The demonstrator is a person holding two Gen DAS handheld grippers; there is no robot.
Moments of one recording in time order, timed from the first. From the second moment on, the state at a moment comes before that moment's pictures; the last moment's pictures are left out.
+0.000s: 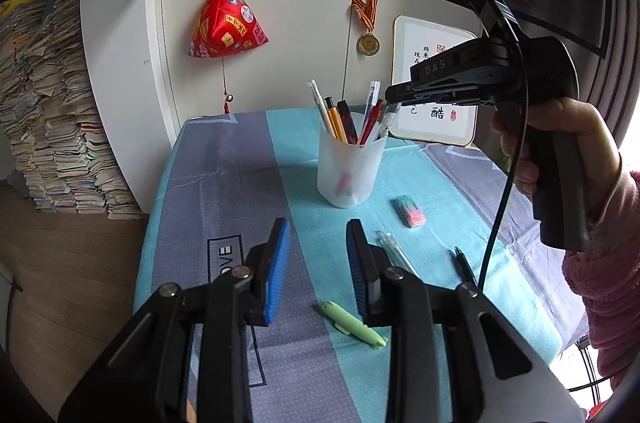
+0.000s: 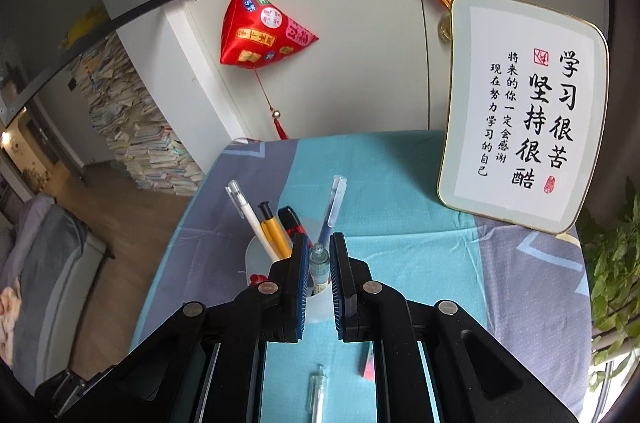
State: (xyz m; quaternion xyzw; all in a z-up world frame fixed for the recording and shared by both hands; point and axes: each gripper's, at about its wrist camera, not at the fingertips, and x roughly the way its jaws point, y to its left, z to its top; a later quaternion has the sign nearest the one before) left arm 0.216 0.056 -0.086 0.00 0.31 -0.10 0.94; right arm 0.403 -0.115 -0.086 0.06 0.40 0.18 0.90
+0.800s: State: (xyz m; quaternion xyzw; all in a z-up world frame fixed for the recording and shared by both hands) left arm 0.253 -0.011 -0.118 -0.01 0.39 -0.14 0.91; right arm 0.259 -0.197 -0.149 0.00 0.46 0.16 0.88
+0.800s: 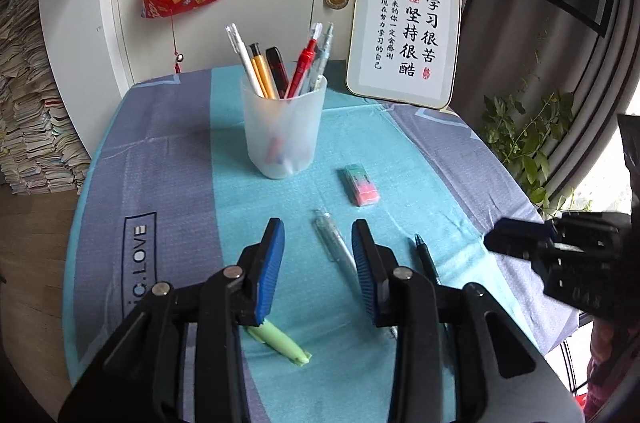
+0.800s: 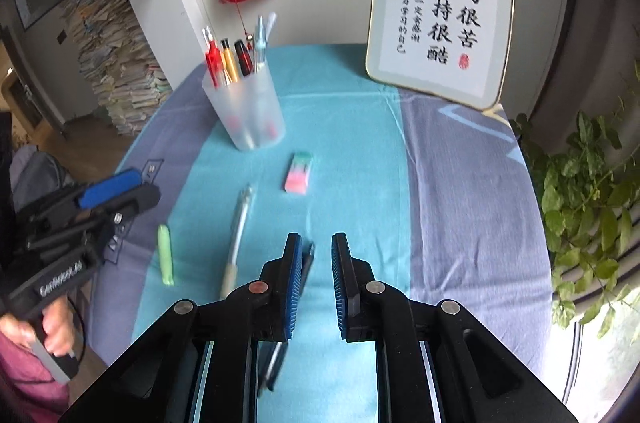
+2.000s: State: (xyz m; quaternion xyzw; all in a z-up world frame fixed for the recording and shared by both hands) left arm 0.291 -0.049 -0.162 0.01 0.44 -0.09 0.89; right arm 0.207 -0.198 -0.183 0.01 0.48 0.21 0.85
